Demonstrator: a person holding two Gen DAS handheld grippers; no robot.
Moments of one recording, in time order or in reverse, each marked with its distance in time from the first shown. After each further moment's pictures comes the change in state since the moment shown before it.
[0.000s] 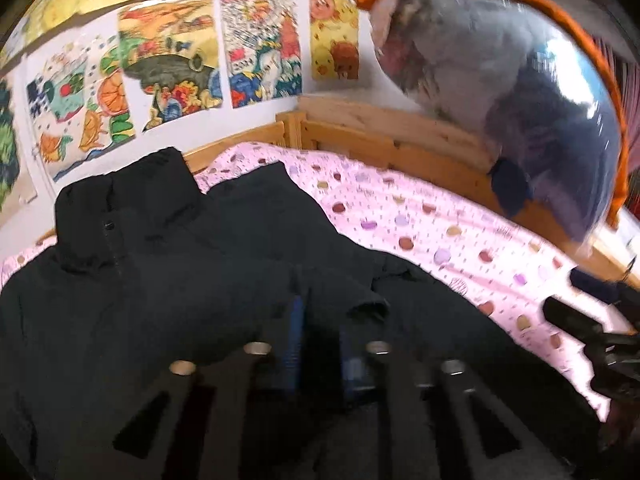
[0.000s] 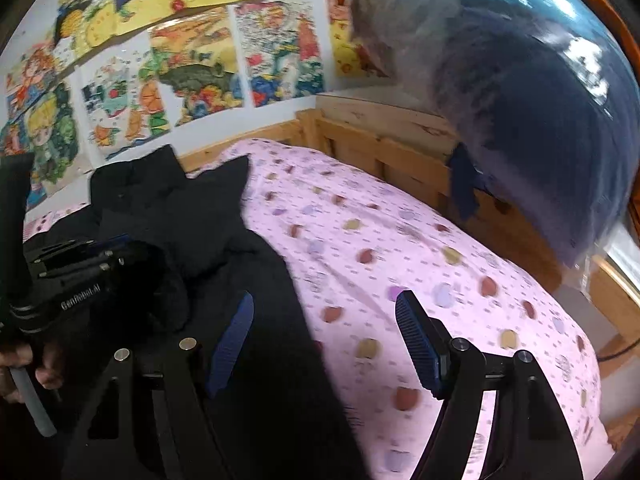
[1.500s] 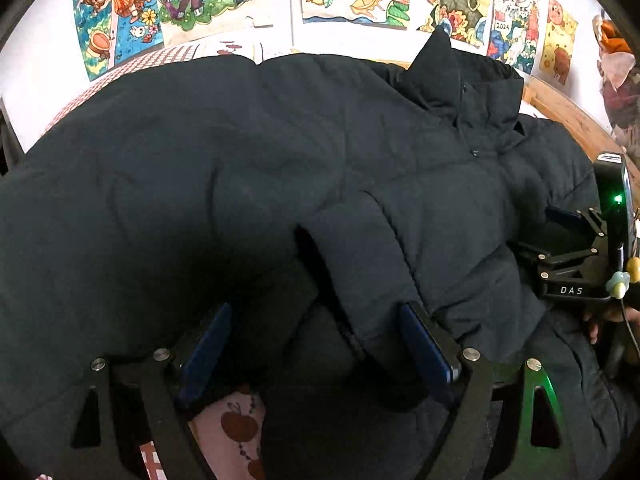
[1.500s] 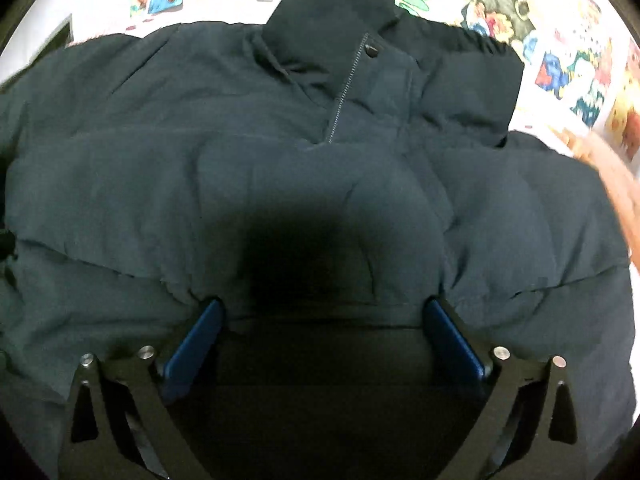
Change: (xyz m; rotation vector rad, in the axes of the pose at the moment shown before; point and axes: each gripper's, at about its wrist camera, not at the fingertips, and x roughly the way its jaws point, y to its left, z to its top) left arm -0.059 0.271 -0.142 -0.403 0.208 0.422; right arm 0.151 0.289 -0.050 -0.579 0.238 0.307
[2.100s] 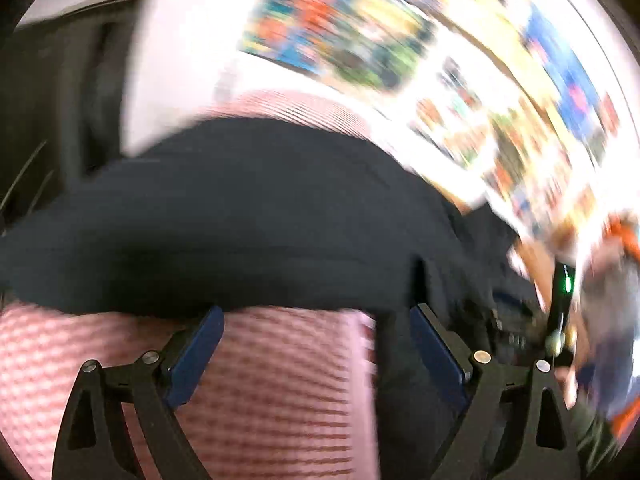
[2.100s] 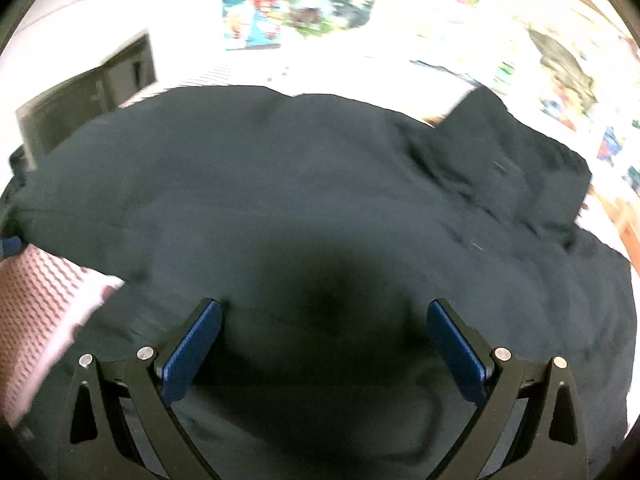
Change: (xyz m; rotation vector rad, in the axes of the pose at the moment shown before) left arm -0.153 0.157 -0.108 -0.589 -0.251 -0.079; right arm -0.097 0.121 0.023 -0.147 -0.113 0.233
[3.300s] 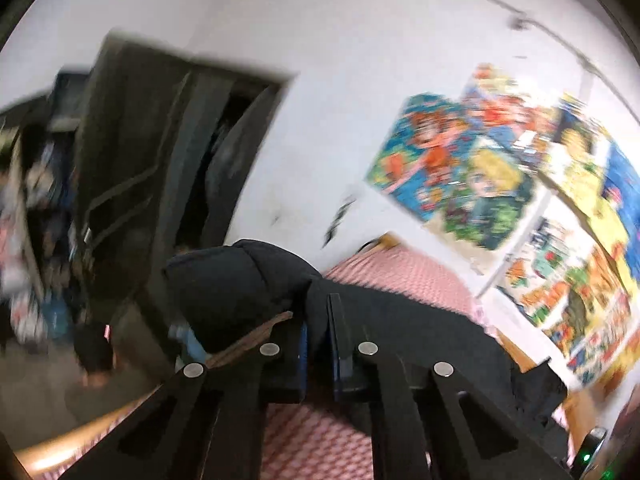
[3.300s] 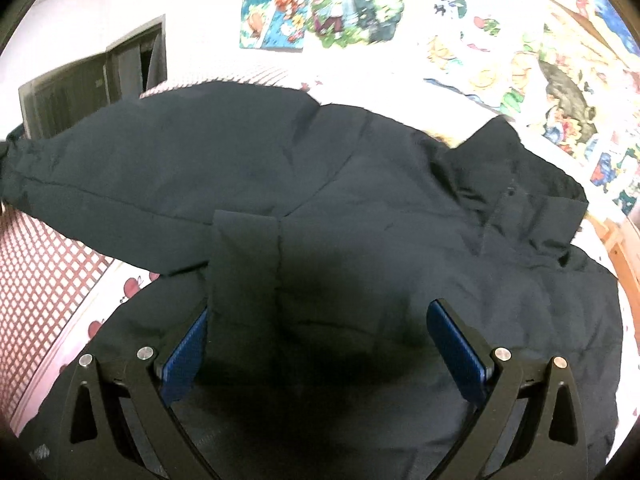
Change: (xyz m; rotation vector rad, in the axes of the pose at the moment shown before) left arm -0.062 0.039 0.043 -0.175 -0.430 0.247; right arm -0.034 -0.006 0.000 -0.018 -0.027 -0.076
